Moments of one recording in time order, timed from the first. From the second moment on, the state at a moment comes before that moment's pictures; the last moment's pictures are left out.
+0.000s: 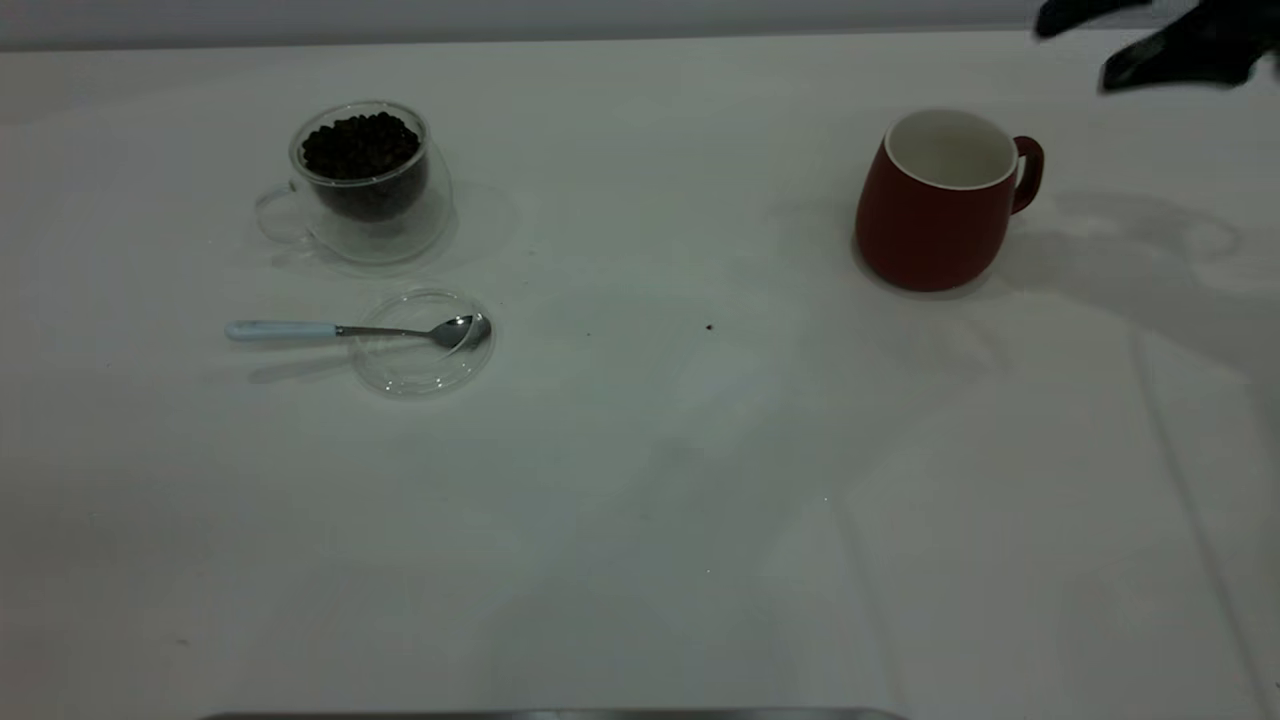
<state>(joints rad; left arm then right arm) -0.05 -0.02 -0.49 -0.04 1.14 0.09 -0.06 2.16 -1.19 1.34 0.53 -0.93</state>
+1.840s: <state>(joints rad) -0.05 -0.02 -0.49 -0.04 1.14 0.09 0.25 2.40 -1.28 1.49 0.57 -0.94</state>
